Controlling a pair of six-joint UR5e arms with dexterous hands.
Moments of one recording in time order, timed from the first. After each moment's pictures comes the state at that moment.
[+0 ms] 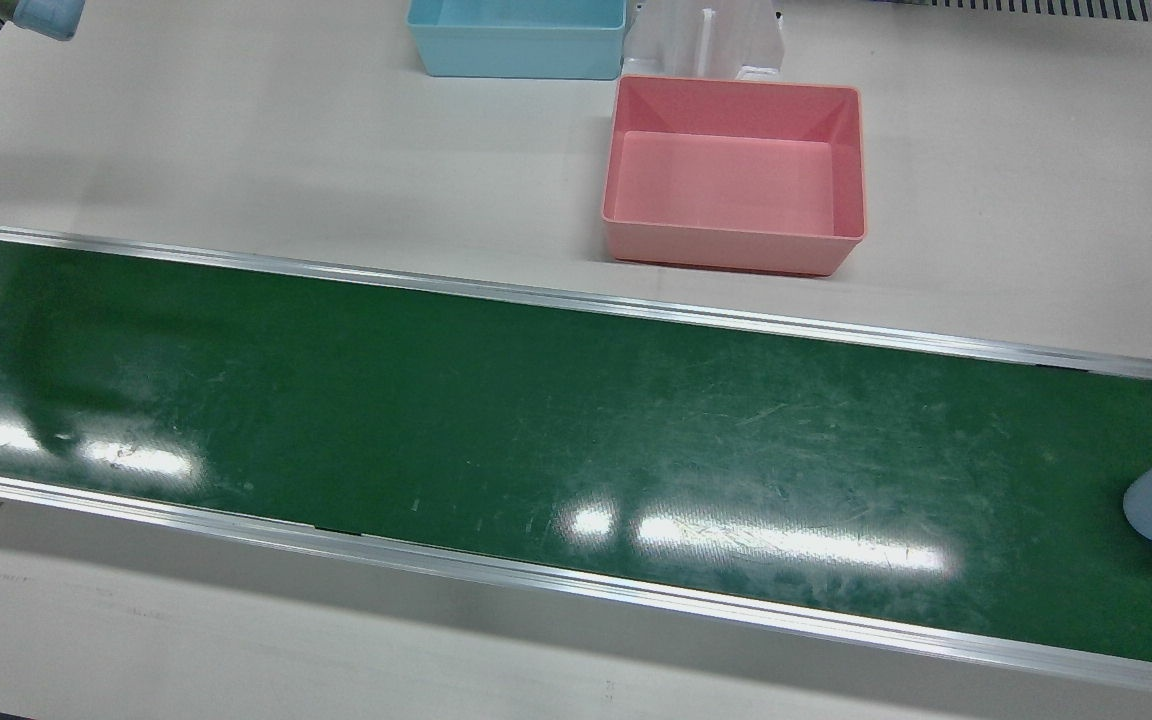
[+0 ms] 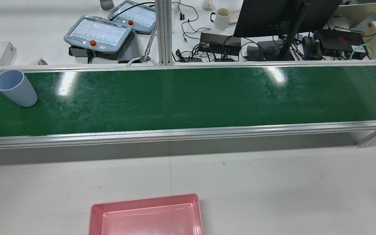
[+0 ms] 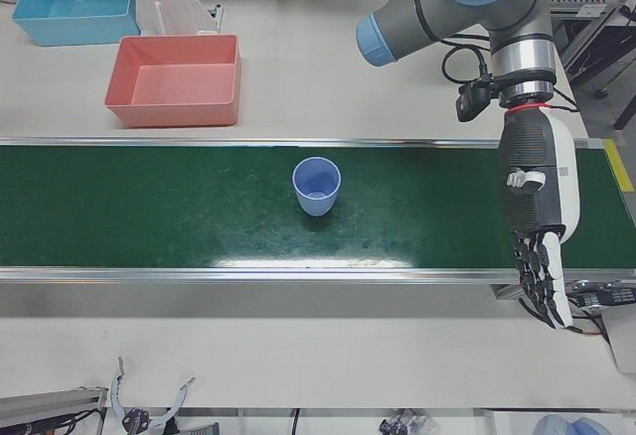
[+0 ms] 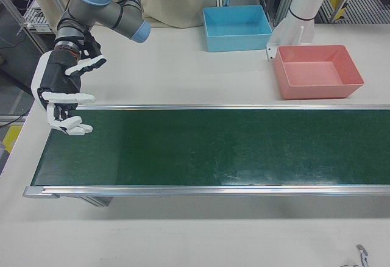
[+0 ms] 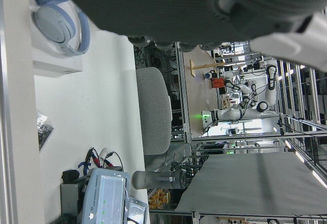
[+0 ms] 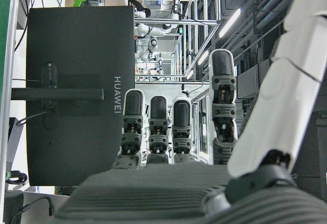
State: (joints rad) left arm -1.42 -1.93 -1.69 0.73 1.62 0.09; right arm 1.43 -1.69 1.76 -3.07 -1.46 0.01
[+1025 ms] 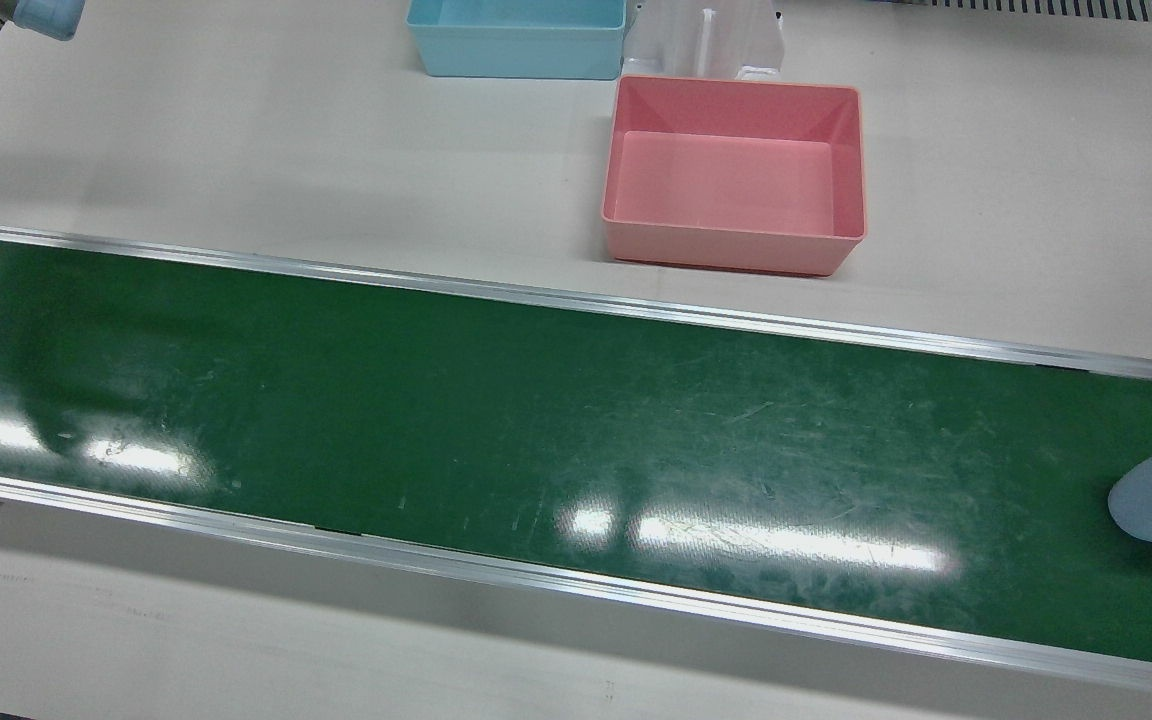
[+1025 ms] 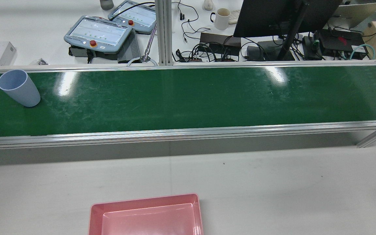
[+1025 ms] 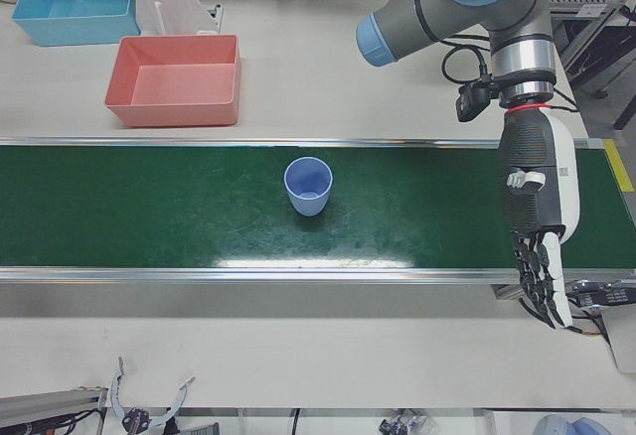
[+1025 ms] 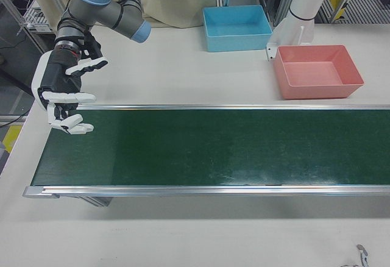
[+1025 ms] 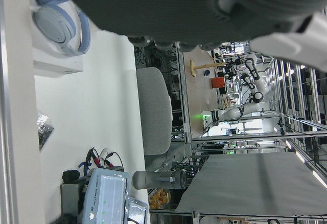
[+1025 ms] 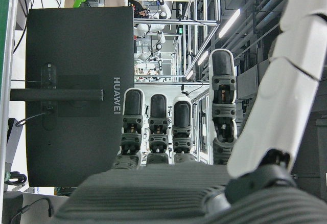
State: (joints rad) left arm -1.42 -1.93 -1.69 0.73 1.62 0.09; right arm 1.43 -1.69 1.77 -3.07 -1.46 0.01
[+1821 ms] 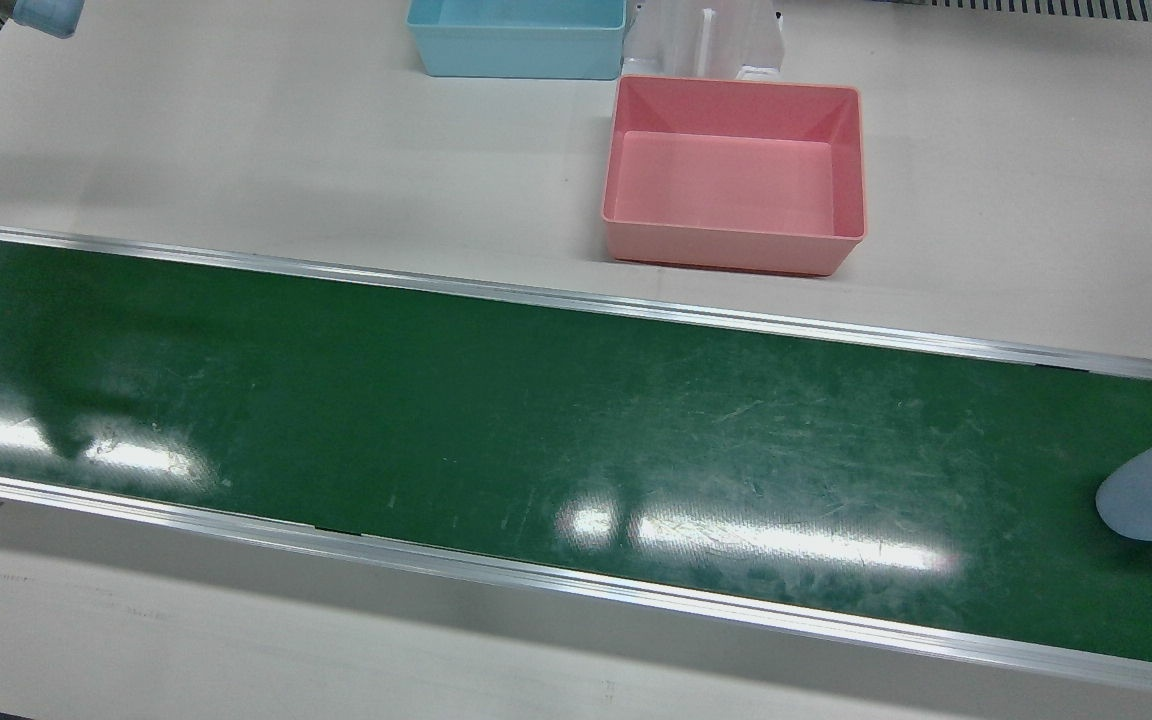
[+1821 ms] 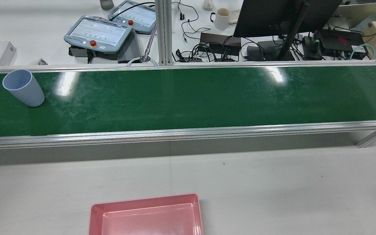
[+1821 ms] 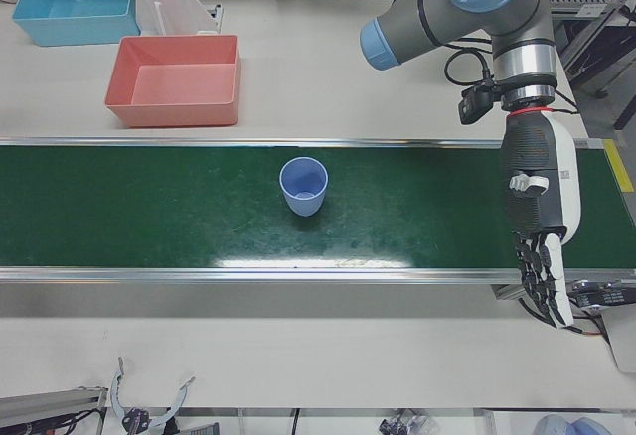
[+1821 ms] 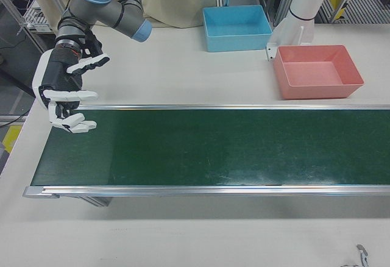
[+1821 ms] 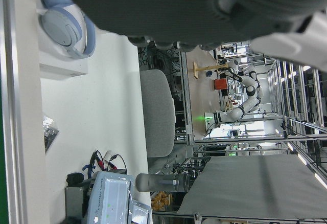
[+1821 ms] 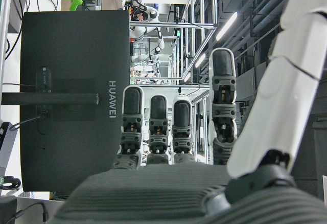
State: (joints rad) left arm -1.42 -1.91 -1.67 0.70 1.62 0.08; right arm 1.43 -1.69 1.78 -3.07 -1.46 0.01
